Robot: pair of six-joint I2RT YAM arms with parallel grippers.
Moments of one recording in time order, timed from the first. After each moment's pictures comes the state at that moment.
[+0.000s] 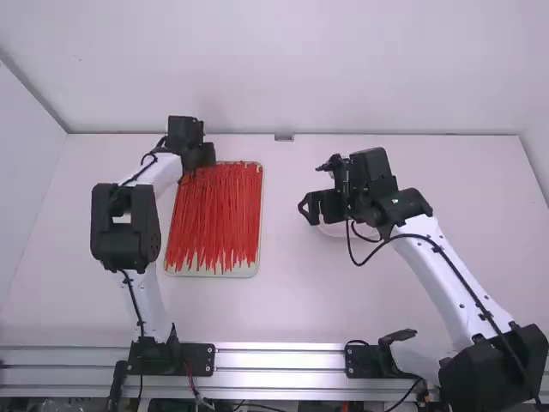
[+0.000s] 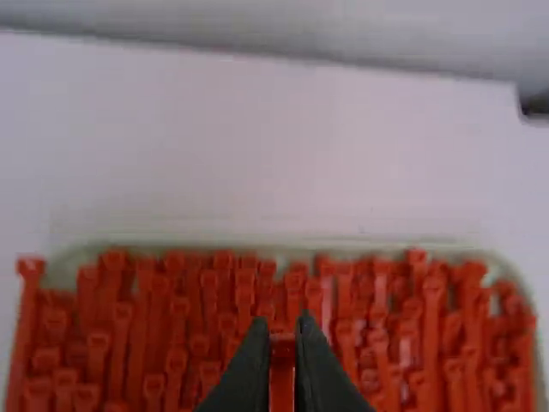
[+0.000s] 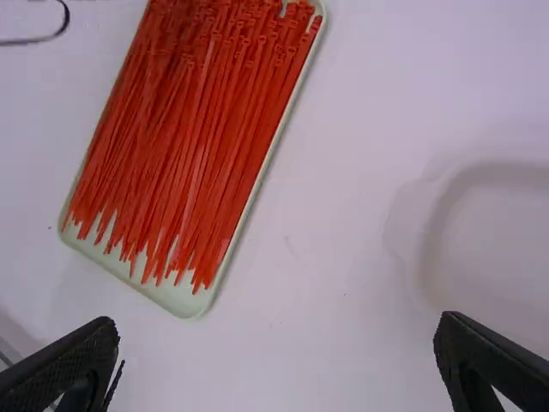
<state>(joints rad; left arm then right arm) 0.03 2.08 1.52 -0.26 0.13 -0.12 0.35 1.33 1.13 -0.73 -0.38 0.12</state>
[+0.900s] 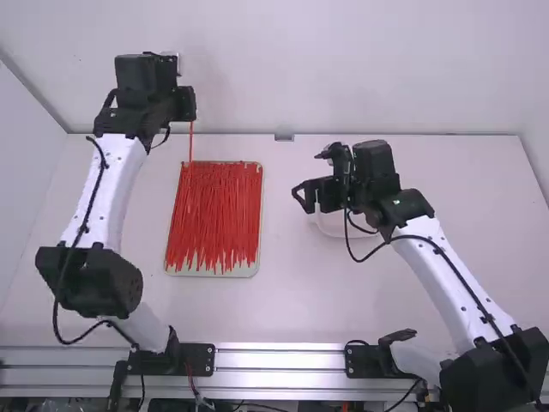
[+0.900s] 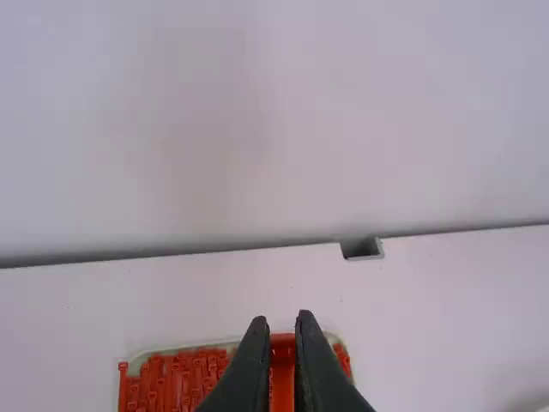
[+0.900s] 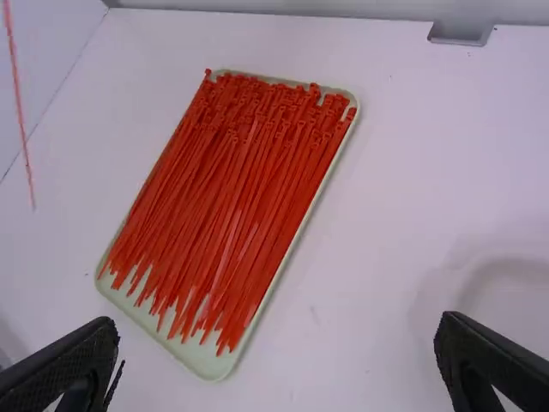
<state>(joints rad) 0.03 1.71 1.80 -0.61 0.22 -0.06 0.35 1.32 1.13 -0.56 -0.43 0.14</state>
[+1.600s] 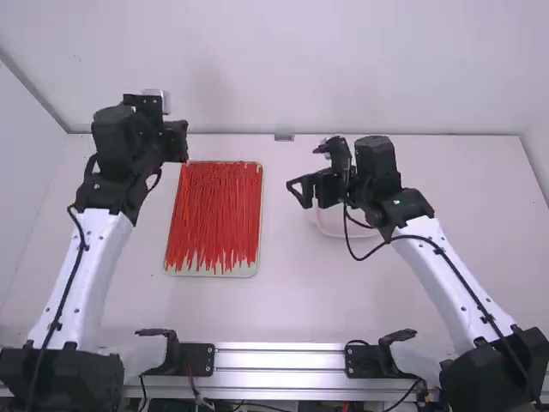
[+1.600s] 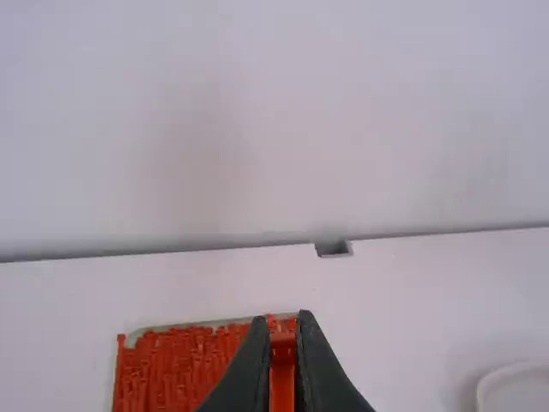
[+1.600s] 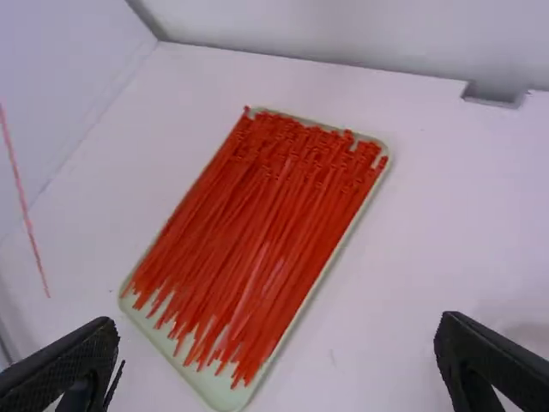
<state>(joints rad) 0.03 1.25 1.24 -0.32 0.25 -0.10 0.35 1.32 1.13 -0.45 -0.51 0.13</state>
